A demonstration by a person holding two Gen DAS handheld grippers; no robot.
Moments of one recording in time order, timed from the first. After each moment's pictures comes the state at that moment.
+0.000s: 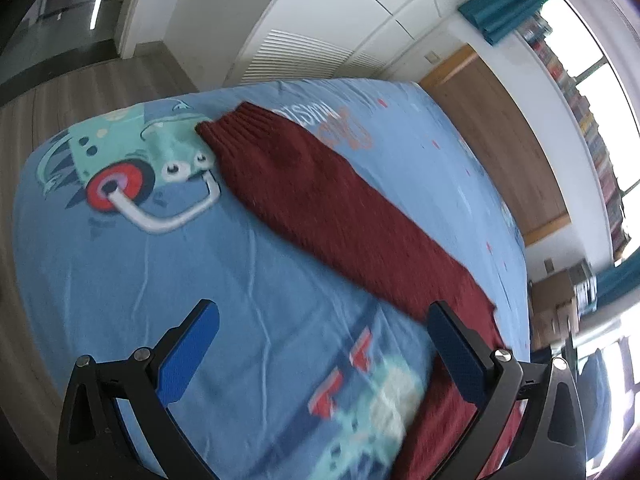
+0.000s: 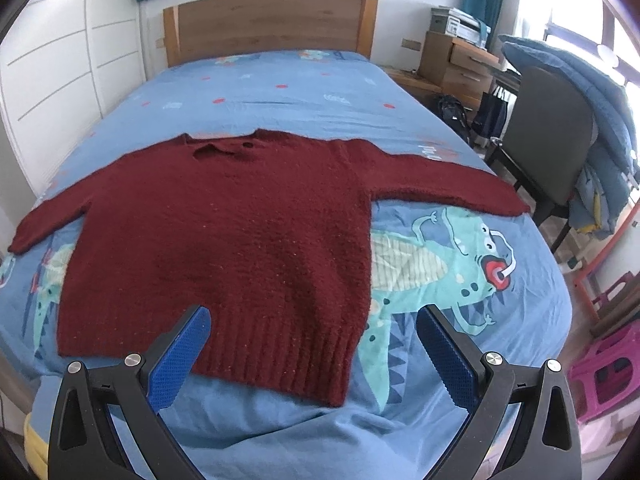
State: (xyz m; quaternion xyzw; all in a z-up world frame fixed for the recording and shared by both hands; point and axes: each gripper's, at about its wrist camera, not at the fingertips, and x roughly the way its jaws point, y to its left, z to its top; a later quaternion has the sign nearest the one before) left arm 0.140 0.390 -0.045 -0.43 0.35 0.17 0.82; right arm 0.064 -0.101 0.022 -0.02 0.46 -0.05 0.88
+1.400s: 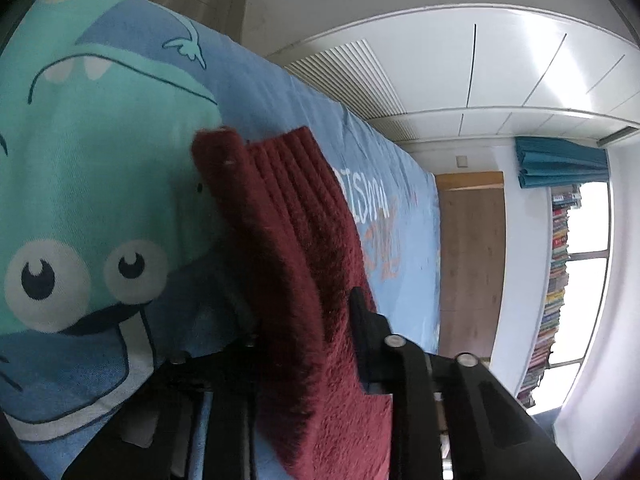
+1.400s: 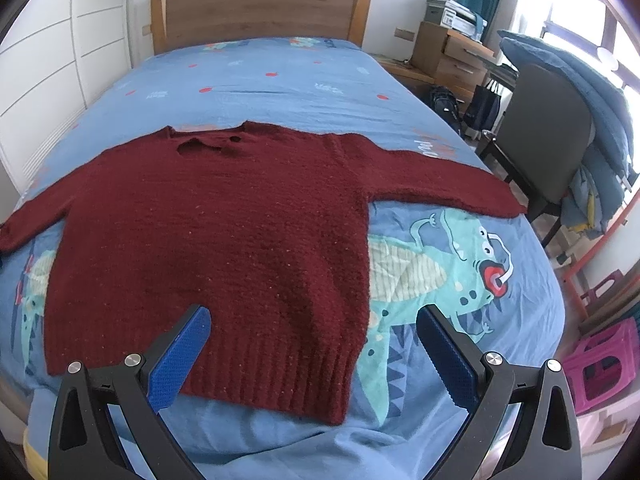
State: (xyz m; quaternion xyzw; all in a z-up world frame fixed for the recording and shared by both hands) left arm 0.180 0.531 -0.125 -0.67 0.19 0.16 0.69; right arm 0.092 -0.097 0.020 -0.03 0.48 -0.07 0.87
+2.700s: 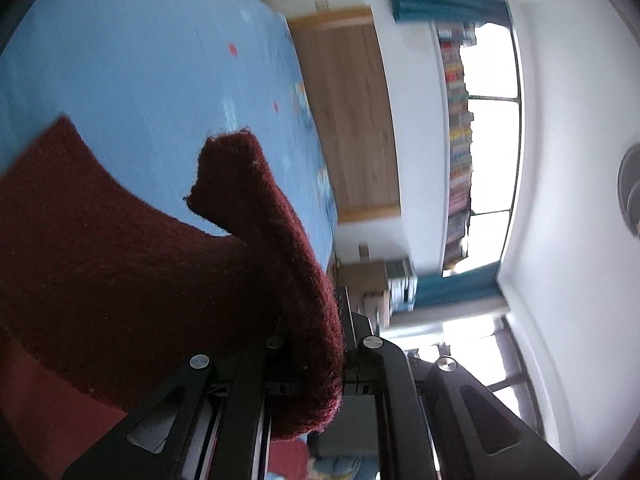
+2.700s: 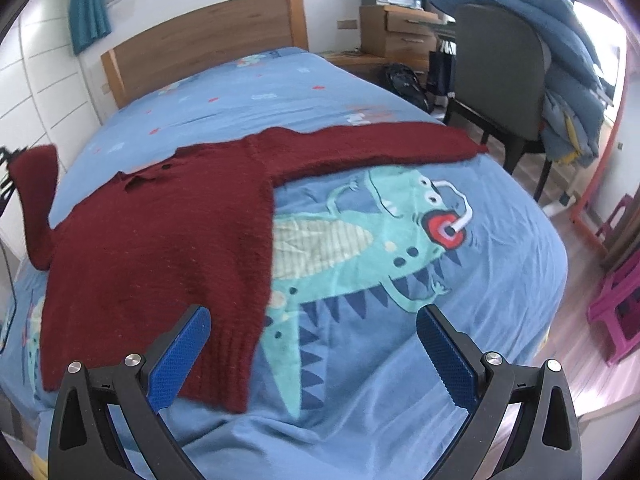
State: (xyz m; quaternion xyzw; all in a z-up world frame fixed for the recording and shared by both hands) left arm 0.401 0.218 0.073 -0.62 0.24 -0.14 0.73; right arm 0.038 -0.231 -0.008 0.09 0.45 -0.11 0.88
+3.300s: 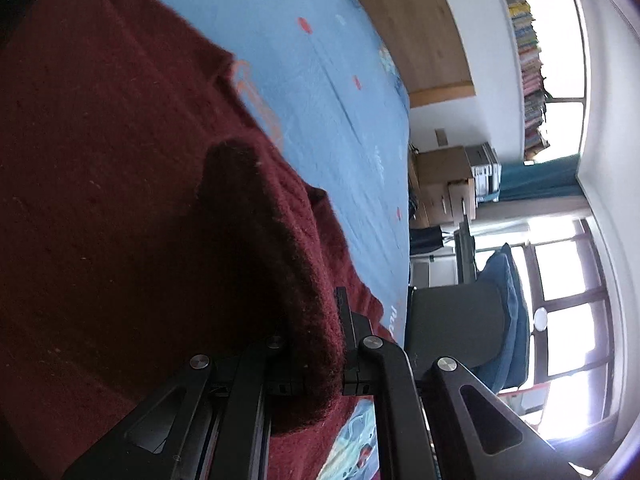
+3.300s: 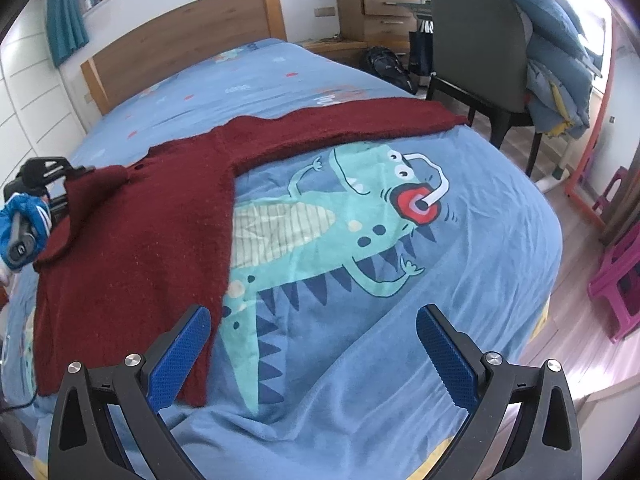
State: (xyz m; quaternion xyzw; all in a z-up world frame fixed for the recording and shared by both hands) left arm 0.420 0.069 0.009 -0.50 0.44 -0.15 0.74; right arm 0.030 -0.264 -0.026 0.12 0.47 -0.13 0.87
